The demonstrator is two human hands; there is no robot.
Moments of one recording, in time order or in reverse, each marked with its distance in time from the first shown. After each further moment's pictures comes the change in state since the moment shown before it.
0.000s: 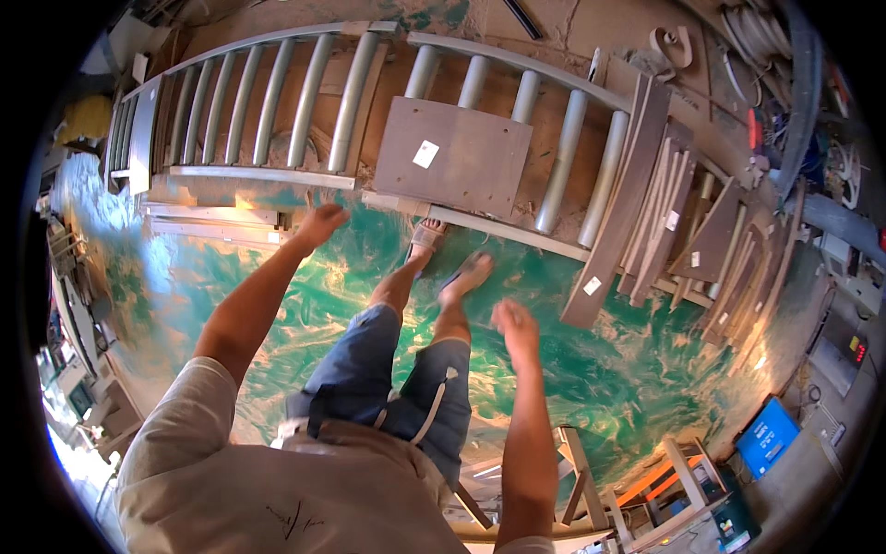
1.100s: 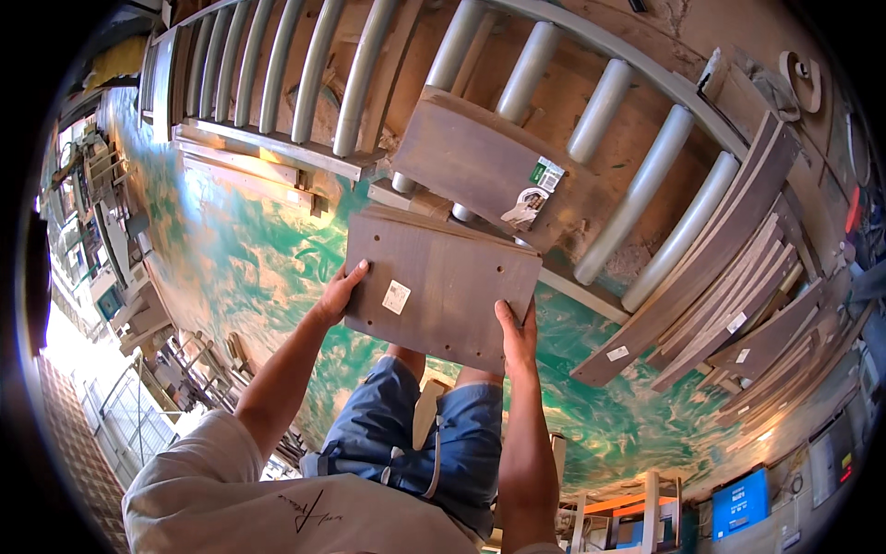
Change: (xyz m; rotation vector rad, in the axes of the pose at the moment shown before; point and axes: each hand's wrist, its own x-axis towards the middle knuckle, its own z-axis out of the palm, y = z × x) left_hand -0.018 0.073 0.120 -0.939 -0.035 -0.585; right_hand 0.201 -0.035 0.031 0.221 -0.190 0.216
